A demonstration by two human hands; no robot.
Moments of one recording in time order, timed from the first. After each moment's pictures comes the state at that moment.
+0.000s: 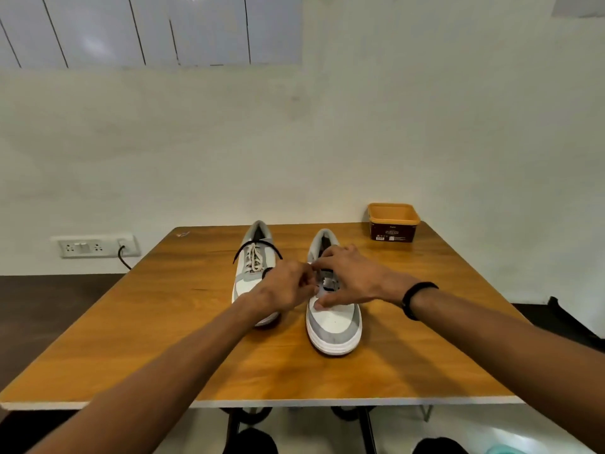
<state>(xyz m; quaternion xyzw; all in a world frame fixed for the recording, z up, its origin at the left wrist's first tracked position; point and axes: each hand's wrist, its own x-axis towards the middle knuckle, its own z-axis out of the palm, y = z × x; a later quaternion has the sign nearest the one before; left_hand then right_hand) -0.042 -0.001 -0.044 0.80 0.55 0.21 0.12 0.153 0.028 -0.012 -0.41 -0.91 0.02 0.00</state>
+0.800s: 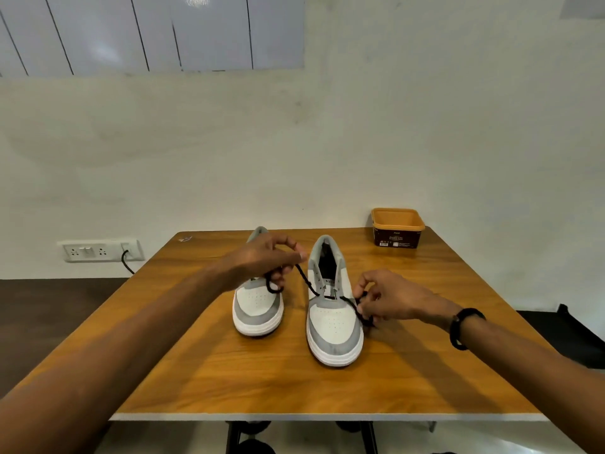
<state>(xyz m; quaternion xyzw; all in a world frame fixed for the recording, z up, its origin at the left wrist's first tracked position) -0.071 -0.009 0.032 0.65 0.56 0.31 0.41 0.215 0.033 -0.034 -0.52 -0.78 0.33 0.12</state>
